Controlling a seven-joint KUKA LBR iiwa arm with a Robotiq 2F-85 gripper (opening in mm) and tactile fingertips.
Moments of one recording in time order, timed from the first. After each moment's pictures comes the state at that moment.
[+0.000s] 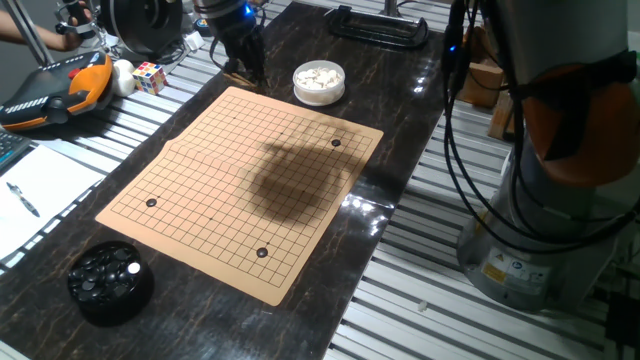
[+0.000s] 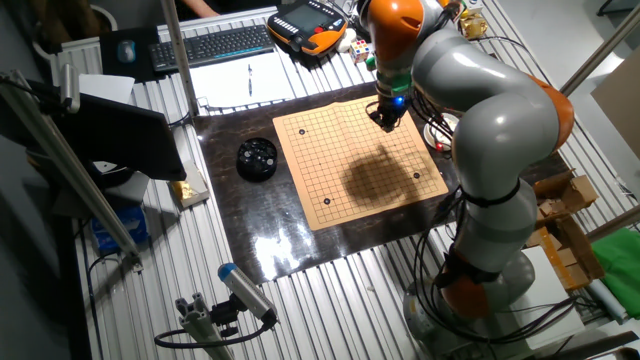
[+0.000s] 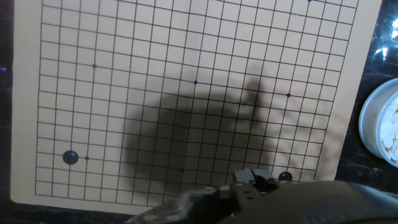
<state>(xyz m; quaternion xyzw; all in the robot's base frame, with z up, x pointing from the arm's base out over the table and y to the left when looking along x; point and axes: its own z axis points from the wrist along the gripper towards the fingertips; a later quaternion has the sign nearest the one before) 0.515 0.001 0.236 0.08 -0.99 0.05 0.10</state>
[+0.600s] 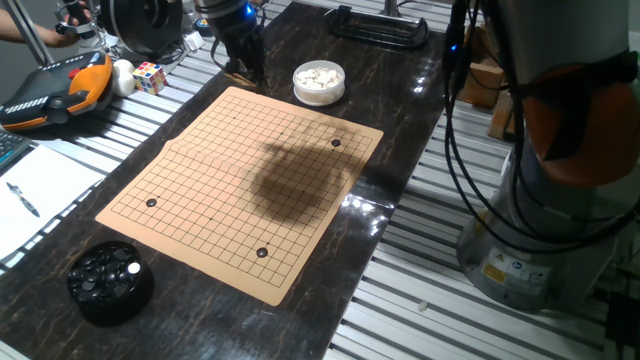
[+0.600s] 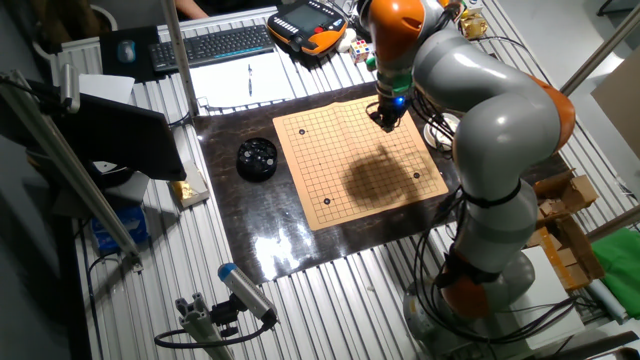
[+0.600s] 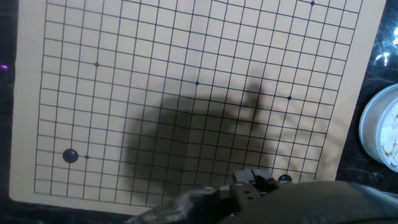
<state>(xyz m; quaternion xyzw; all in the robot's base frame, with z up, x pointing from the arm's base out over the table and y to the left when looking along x) 0.515 0.001 0.235 0.09 -0.99 0.05 0.09</state>
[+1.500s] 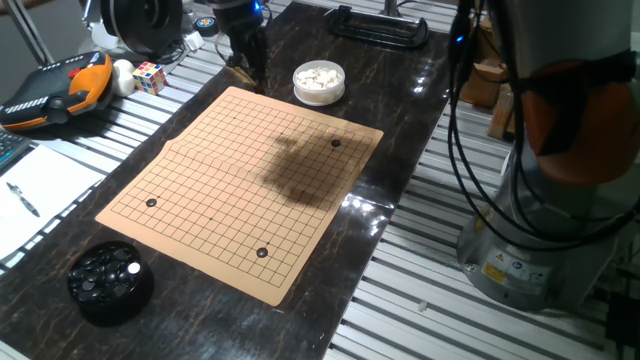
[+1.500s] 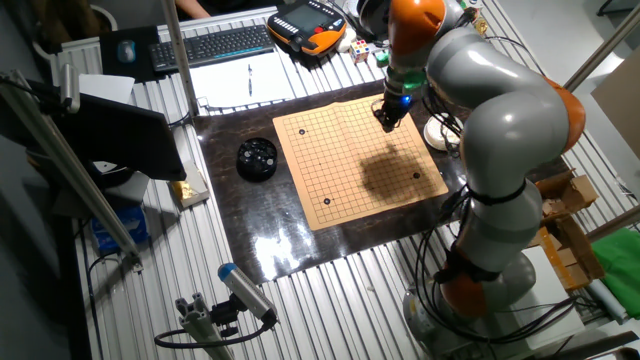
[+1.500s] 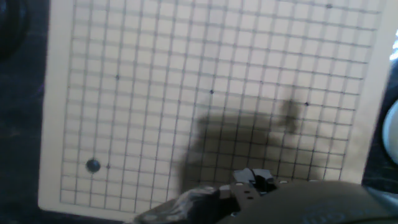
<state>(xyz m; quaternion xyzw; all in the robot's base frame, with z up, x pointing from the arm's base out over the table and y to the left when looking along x) 0.515 0.001 0.236 0.07 -1.00 -0.01 0.07</state>
